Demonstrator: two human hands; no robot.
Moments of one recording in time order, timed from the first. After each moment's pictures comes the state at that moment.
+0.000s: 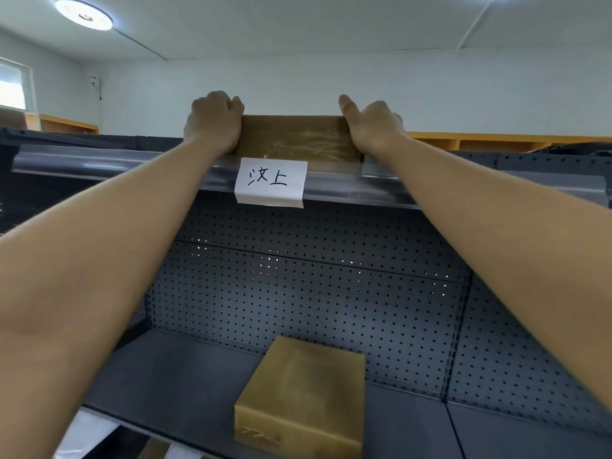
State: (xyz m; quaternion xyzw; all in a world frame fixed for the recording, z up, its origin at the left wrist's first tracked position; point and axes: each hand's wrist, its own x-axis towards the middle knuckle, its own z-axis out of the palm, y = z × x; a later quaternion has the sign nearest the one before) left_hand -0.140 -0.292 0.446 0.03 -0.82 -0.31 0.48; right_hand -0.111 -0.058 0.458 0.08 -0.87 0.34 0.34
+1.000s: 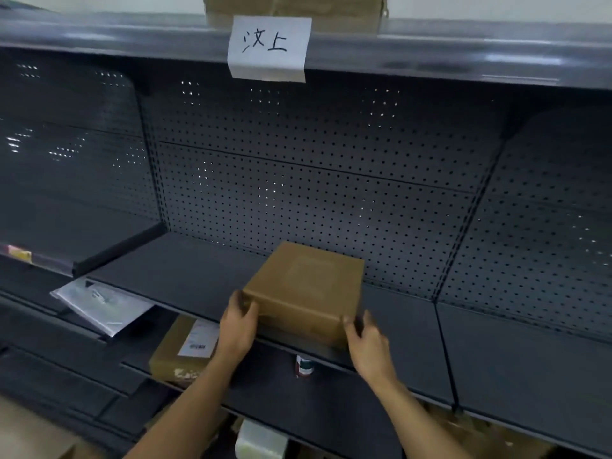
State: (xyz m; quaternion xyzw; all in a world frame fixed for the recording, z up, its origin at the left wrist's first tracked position) left_hand -0.036 -0.235 -0.013 0.16 -0.80 -0.57 0.12; right_hand -0.023 -0.003 0.004 -0.08 -0.90 0.43 0.01
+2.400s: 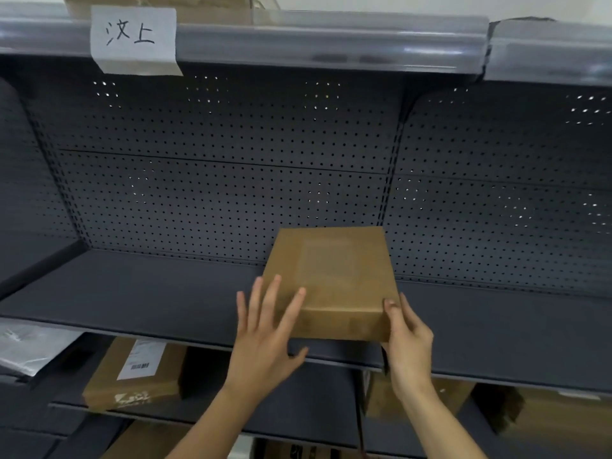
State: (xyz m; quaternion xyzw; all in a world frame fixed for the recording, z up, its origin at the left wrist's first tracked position) left_hand 0.014 -0.097 0.005 -0.23 -0.92 -0.10 0.30; right_hand 0.046 0.116 0.037 -0.19 -0.59 0.75 0.24
